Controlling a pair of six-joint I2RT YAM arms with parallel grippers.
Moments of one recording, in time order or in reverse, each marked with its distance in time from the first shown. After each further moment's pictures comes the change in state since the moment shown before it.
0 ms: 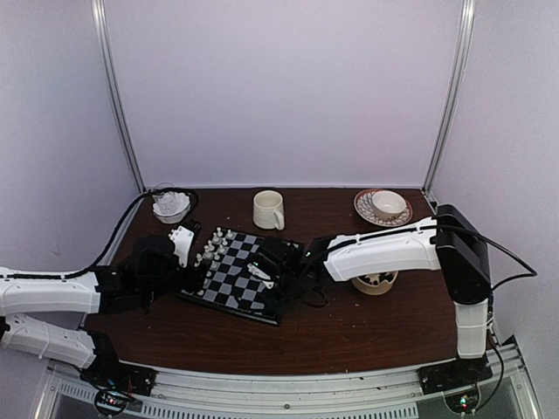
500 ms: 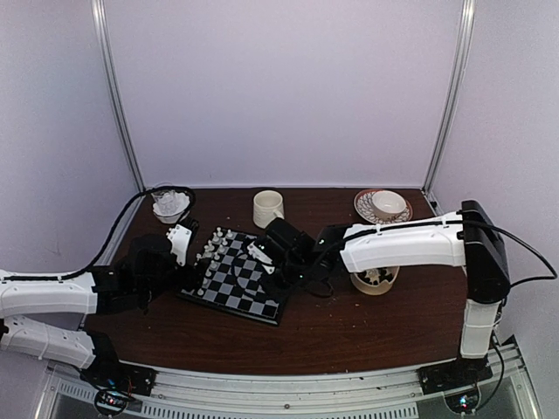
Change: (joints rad) left arm 0.000 -0.025 0.000 -0.003 0.002 0.000; right arm 0.000 -0.103 -0.015 0.040 0.024 -0.014
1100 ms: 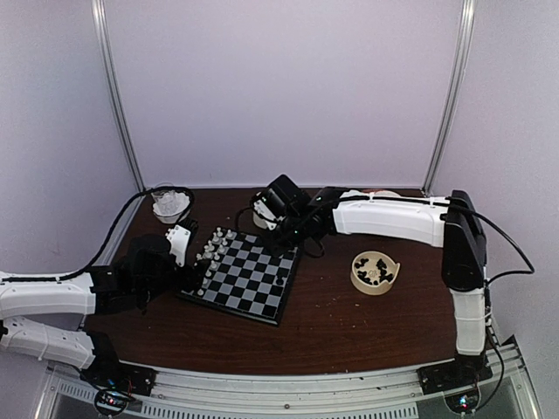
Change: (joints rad) left arm 0.000 -0.016 0.000 -0.023 0.016 -0.019; right arm -0.164 0.122 0.309 -0.112 0.028 -0.032
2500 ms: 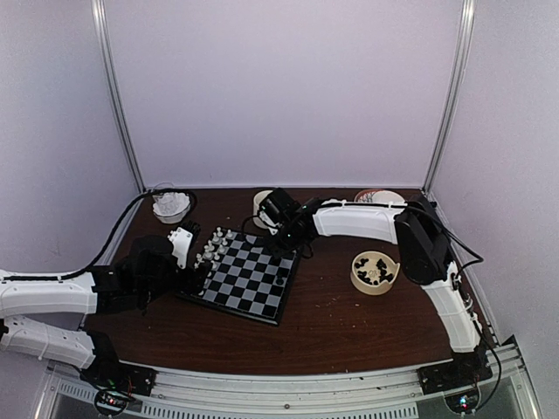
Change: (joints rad) left arm 0.000 0.014 0.002 -0.021 0.027 -0.016; right arm -0.113 0.286 0.164 0.029 0.003 -0.009
